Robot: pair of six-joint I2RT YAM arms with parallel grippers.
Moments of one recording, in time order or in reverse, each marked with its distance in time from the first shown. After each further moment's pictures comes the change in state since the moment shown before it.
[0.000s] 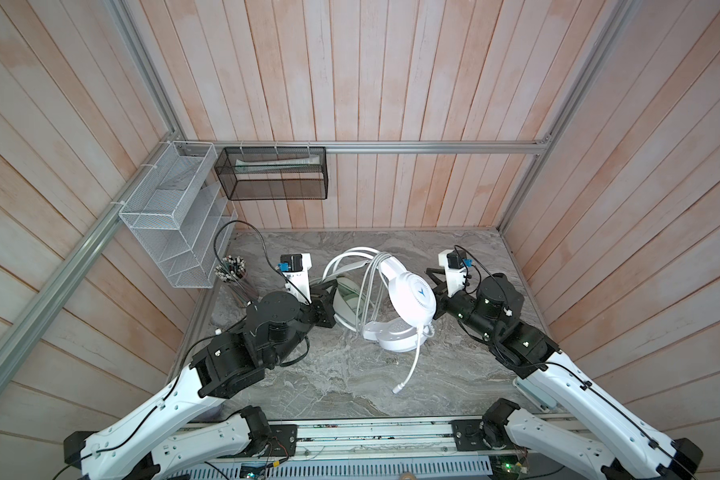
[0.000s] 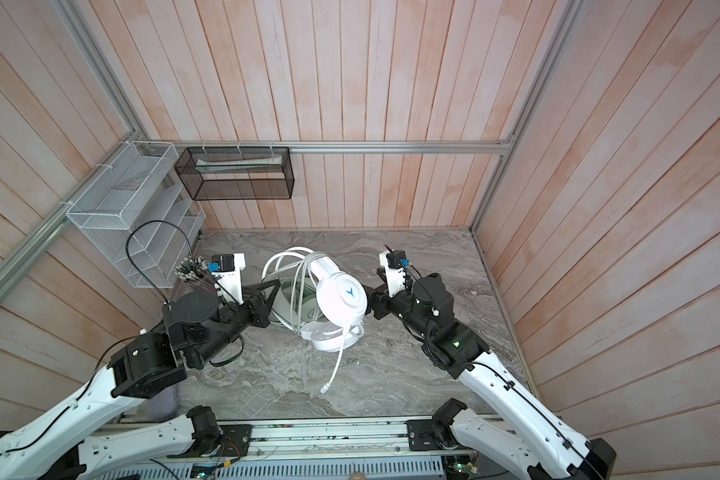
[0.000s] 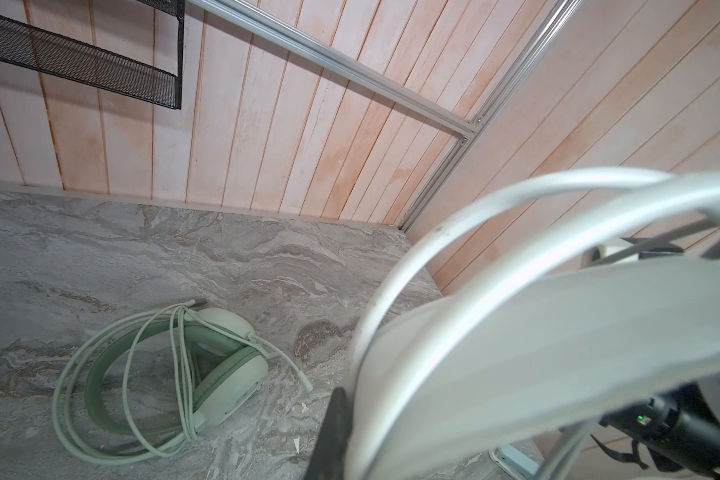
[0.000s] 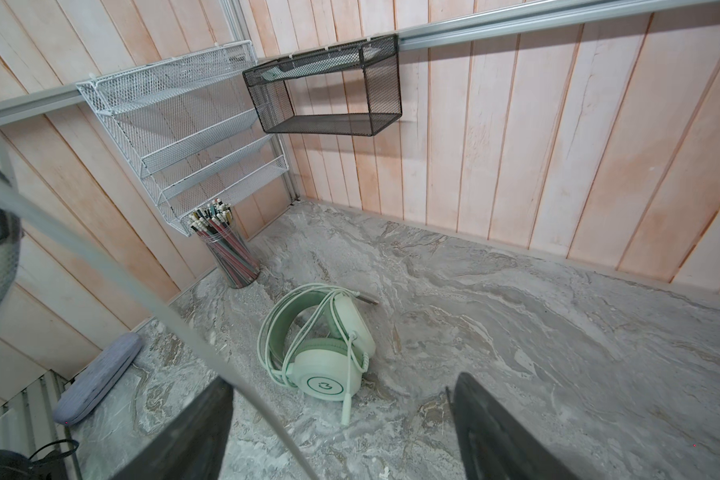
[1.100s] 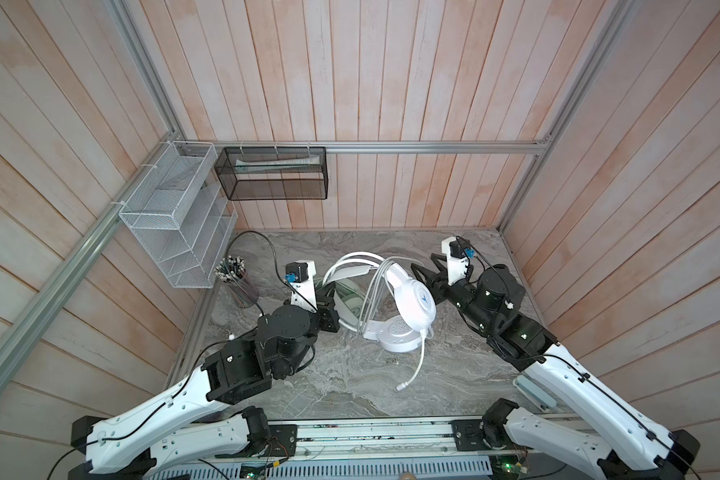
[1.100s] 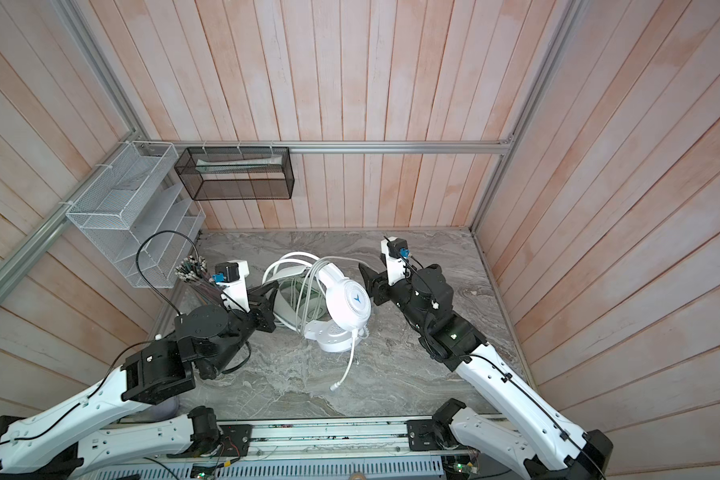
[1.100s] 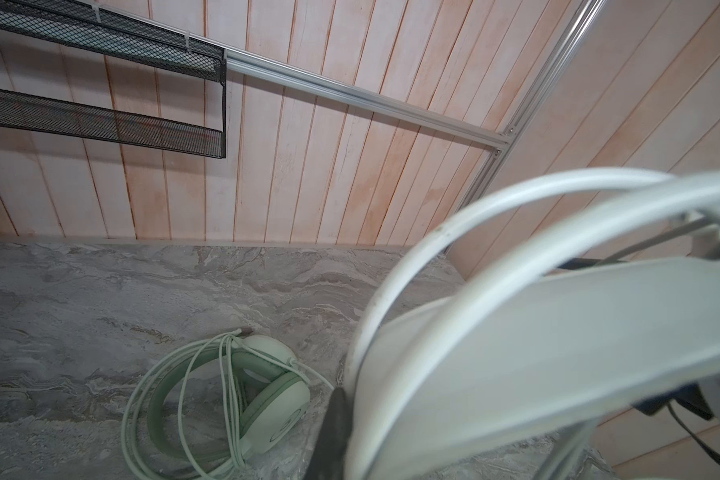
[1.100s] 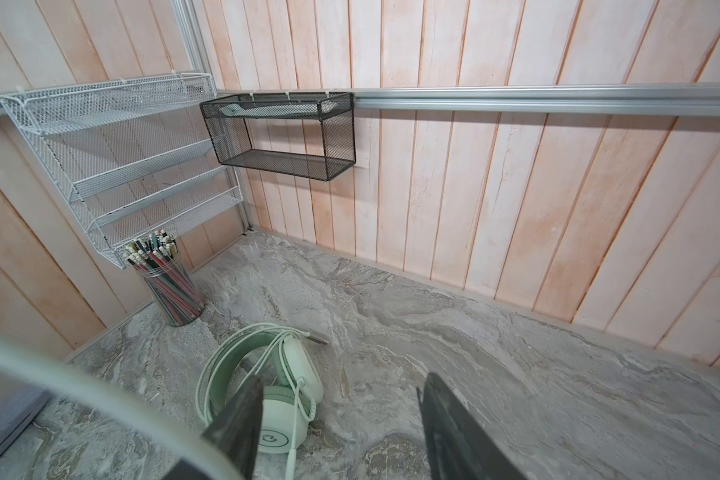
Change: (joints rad) left arm -0.125 -0.006 -0.071 0.097 -0.257 0.121; right arm 0.006 0.057 0.087 0.036 0.190 -0.105
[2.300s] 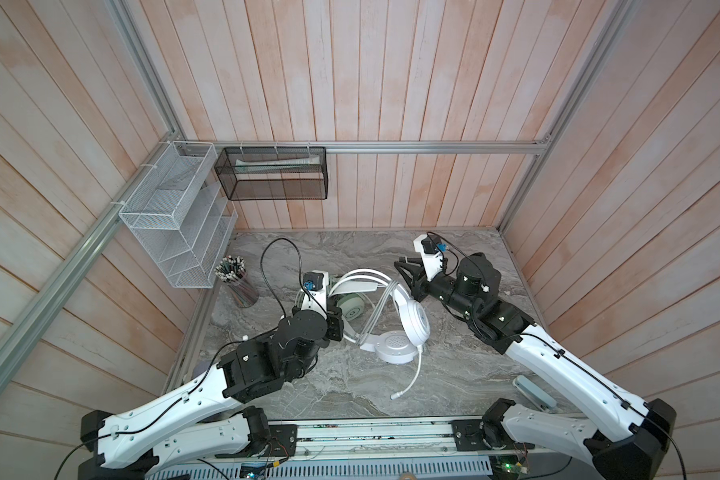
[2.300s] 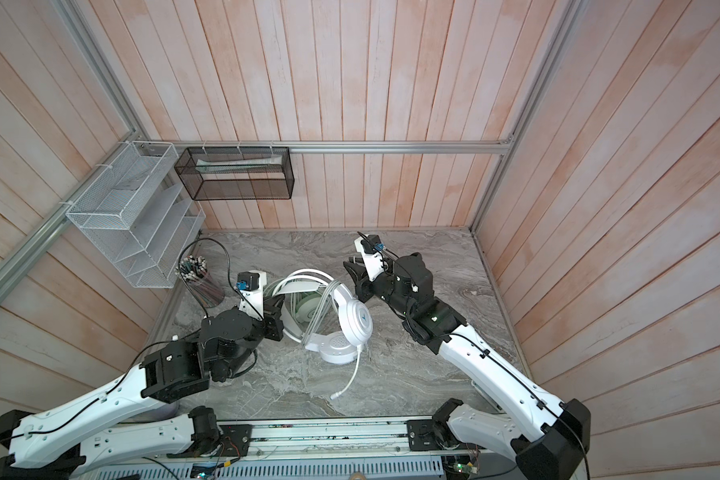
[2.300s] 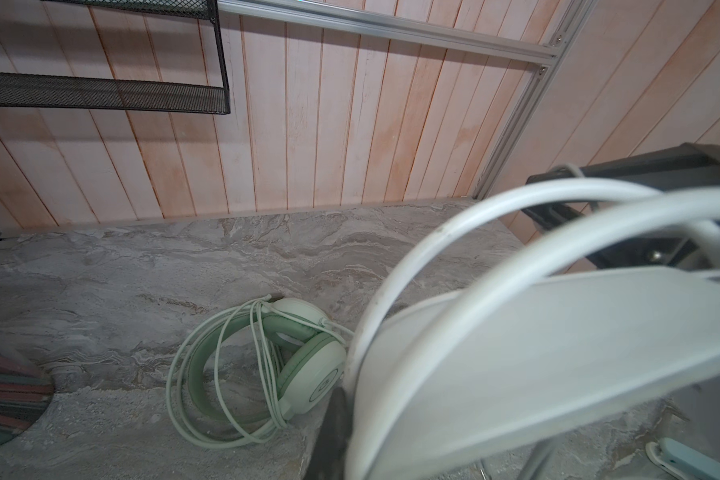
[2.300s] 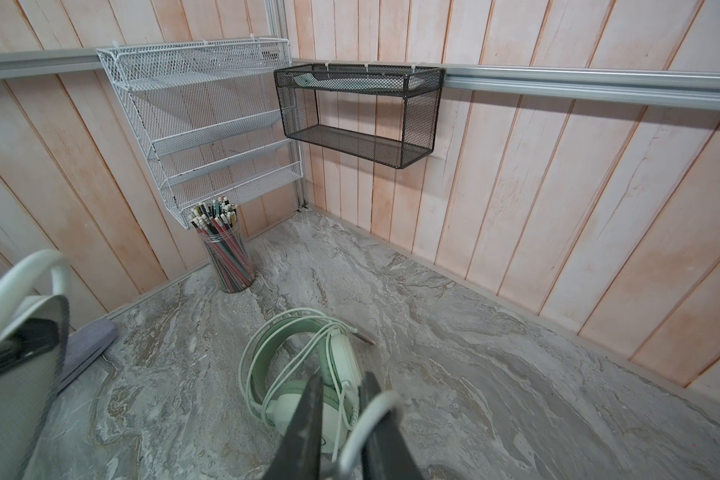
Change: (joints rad) left arm 0.000 0.026 -0.080 -0.041 -0.013 0.050; right arm 0.007 0.154 0.055 0.053 -0.220 -0.068
